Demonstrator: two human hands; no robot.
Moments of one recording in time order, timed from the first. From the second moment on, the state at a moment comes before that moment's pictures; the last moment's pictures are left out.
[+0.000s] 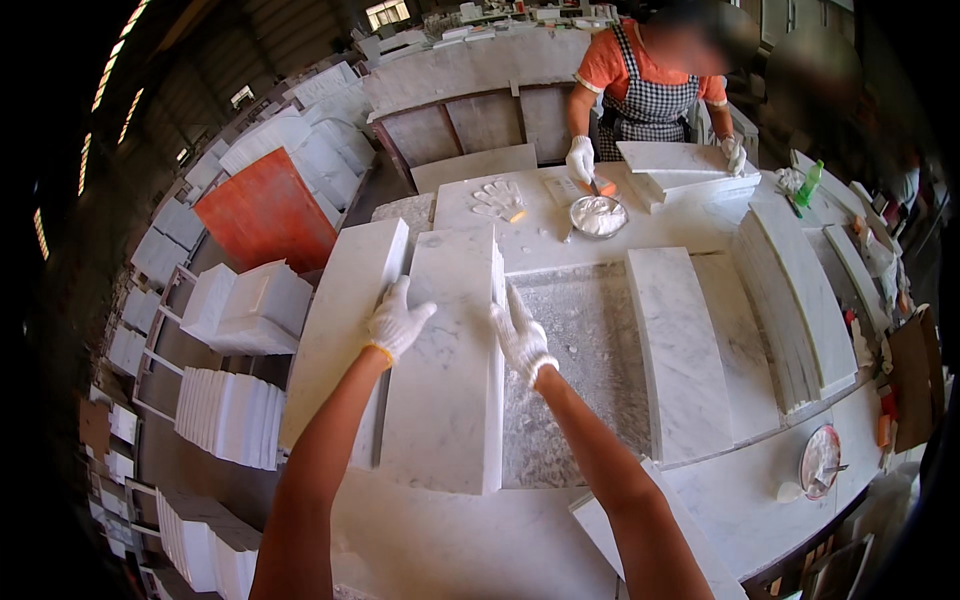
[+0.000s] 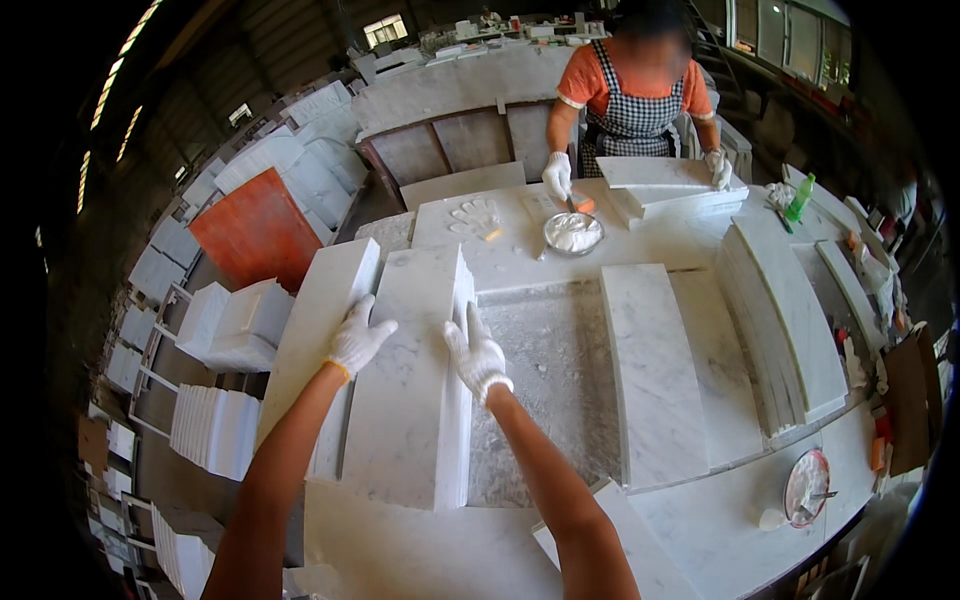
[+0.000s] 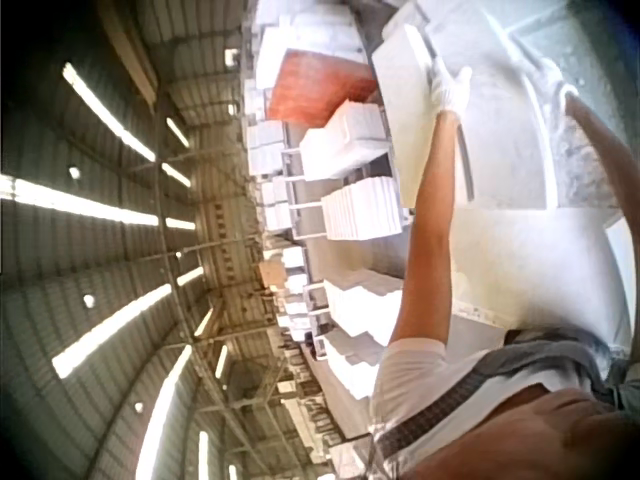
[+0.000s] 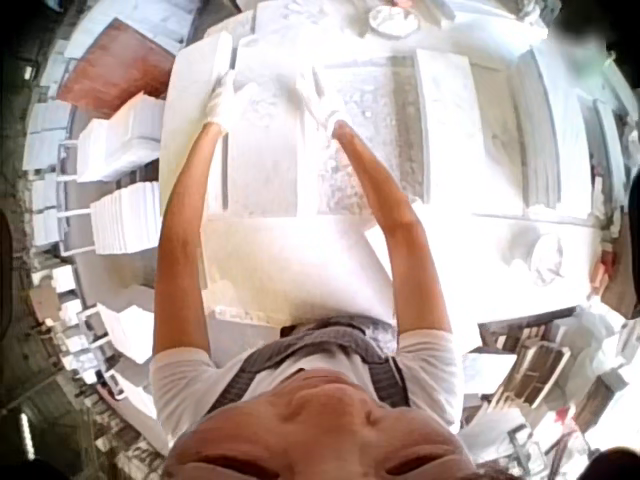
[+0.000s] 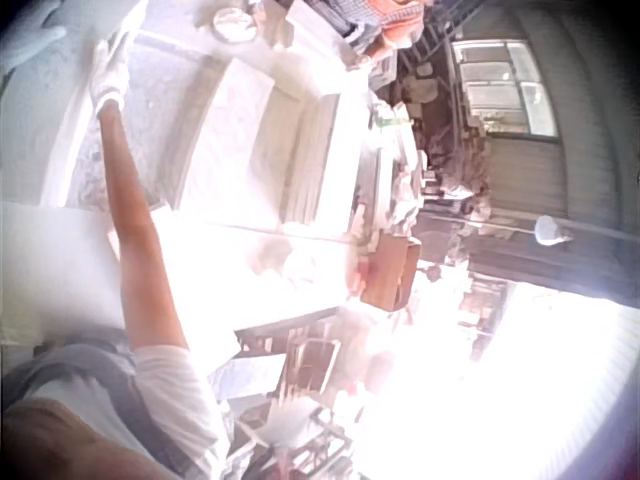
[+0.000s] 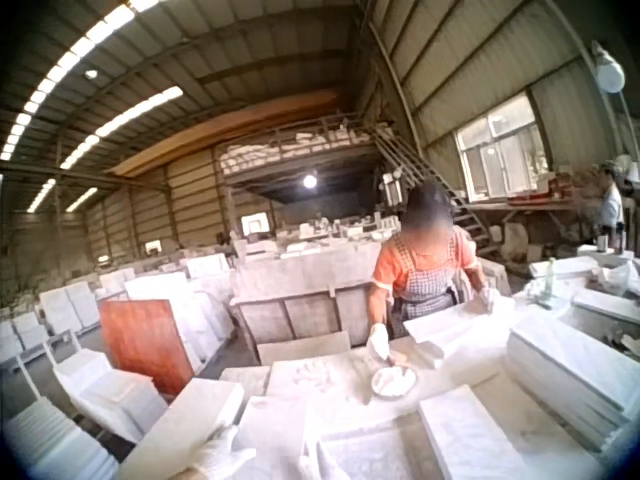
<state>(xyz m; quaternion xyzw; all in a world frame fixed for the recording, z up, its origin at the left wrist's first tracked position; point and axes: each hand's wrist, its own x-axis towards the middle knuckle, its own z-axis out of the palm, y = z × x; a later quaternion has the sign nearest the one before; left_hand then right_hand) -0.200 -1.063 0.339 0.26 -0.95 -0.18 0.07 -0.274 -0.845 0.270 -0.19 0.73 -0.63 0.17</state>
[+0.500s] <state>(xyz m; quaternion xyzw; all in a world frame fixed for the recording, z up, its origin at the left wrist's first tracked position) -0.255 -1.092 0.316 0.31 -0.83 -0.46 0.11 -0.317 -0.900 0.256 -0.18 0.75 -0.63 0.11</state>
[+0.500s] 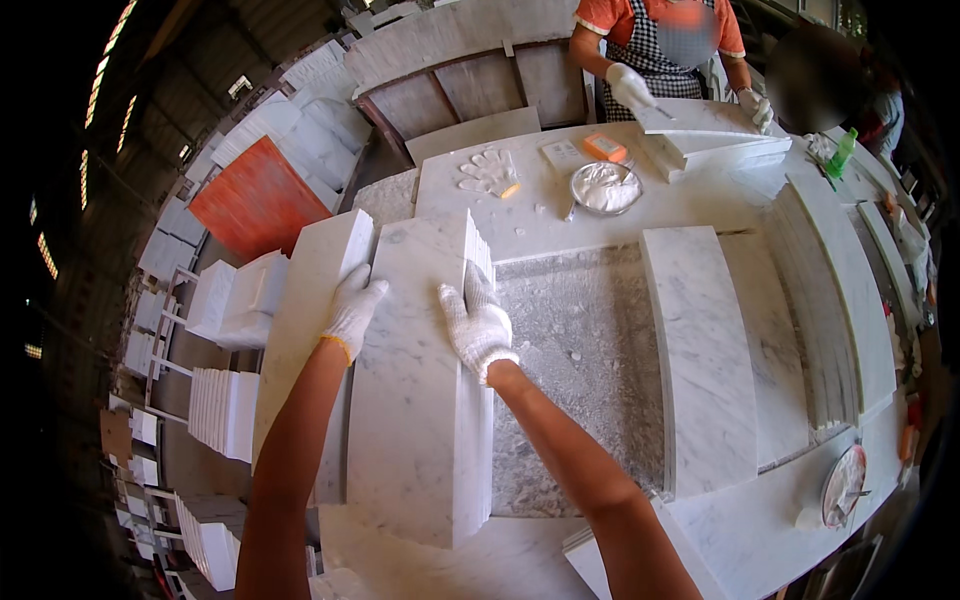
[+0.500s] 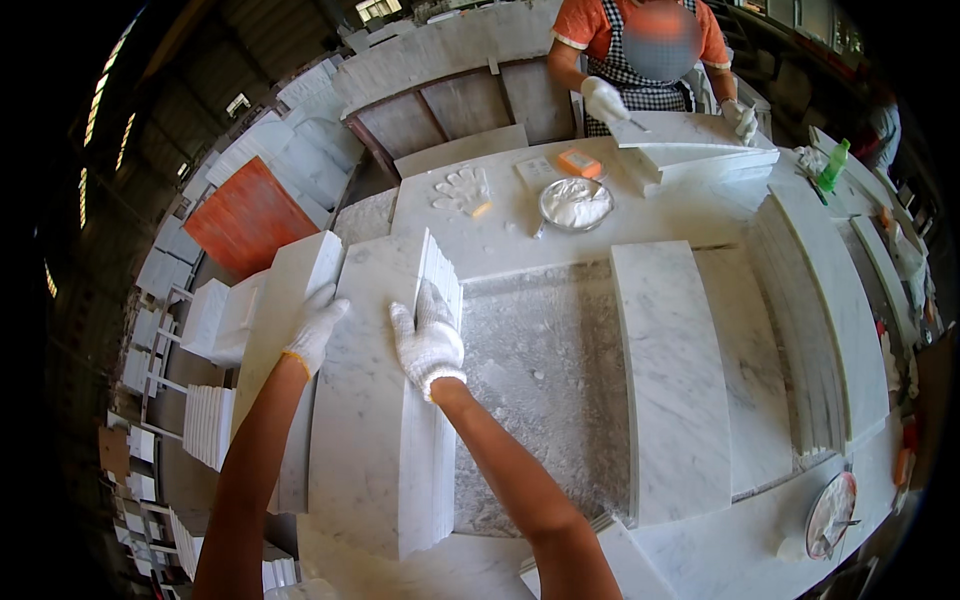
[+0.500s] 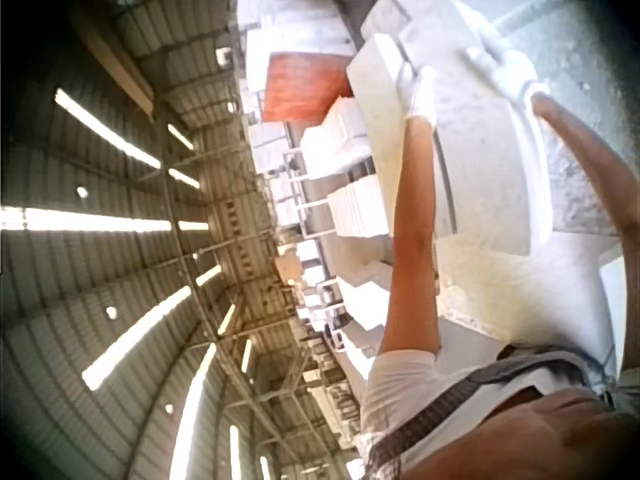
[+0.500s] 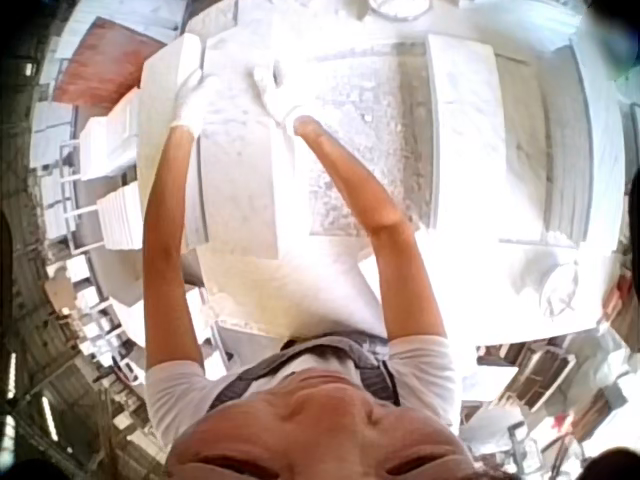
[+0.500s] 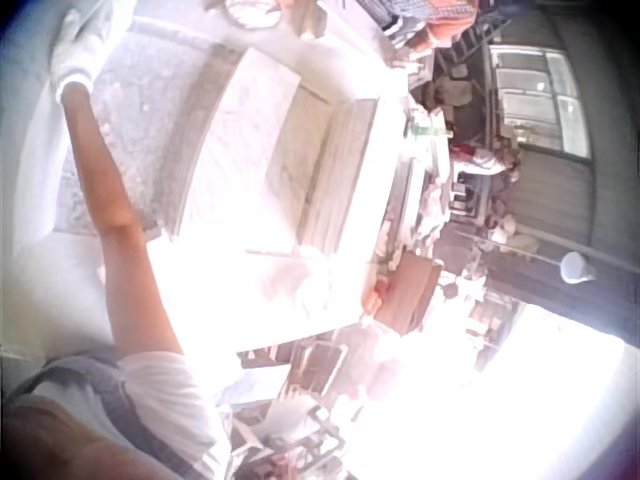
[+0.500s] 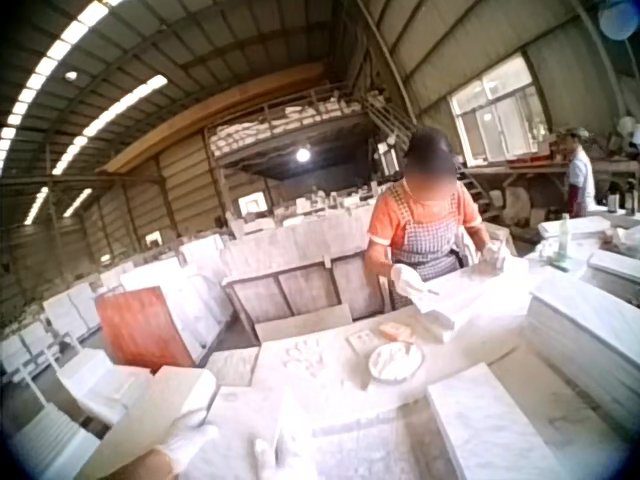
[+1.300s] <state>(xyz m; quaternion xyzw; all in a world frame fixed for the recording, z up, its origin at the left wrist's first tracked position) -0.285 -1.093 0.326 0.35 -0.75 -0.56 0.06 -0.349 -0.918 0.245 -0.13 0.61 -0.77 0.15</state>
